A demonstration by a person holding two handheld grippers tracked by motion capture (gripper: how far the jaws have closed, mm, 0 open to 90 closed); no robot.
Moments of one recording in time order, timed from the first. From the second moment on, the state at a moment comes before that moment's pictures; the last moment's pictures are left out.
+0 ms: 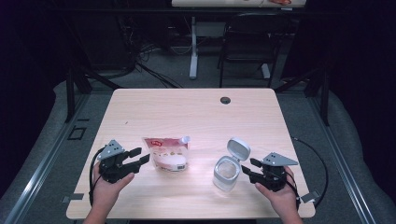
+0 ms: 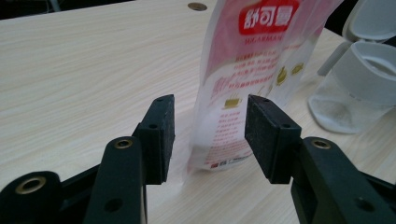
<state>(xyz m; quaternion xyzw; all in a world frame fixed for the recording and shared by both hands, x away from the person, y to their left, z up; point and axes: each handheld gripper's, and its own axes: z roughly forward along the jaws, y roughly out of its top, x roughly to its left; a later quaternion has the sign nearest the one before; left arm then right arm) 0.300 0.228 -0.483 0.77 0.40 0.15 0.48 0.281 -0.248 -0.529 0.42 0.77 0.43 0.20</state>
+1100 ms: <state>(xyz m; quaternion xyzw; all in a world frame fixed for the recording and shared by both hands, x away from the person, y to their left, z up) 0.313 0.211 -0.459 0.78 0.35 0.16 0.49 0.264 -0.262 -0.484 0.42 0.75 0.47 0.22</state>
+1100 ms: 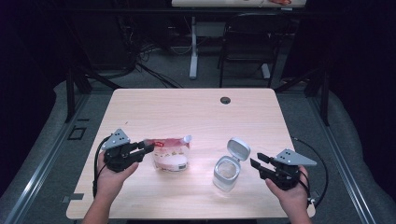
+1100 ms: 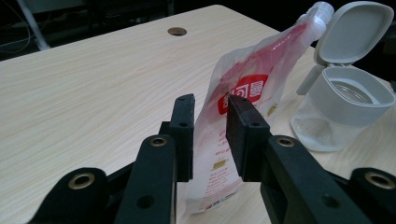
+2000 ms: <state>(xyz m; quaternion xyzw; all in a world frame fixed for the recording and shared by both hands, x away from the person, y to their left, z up) 0.306 0.215 -0.451 0.78 0.36 0.17 0.49 0.291 -0.169 -0.431 0.31 0.80 0.49 0.17</state>
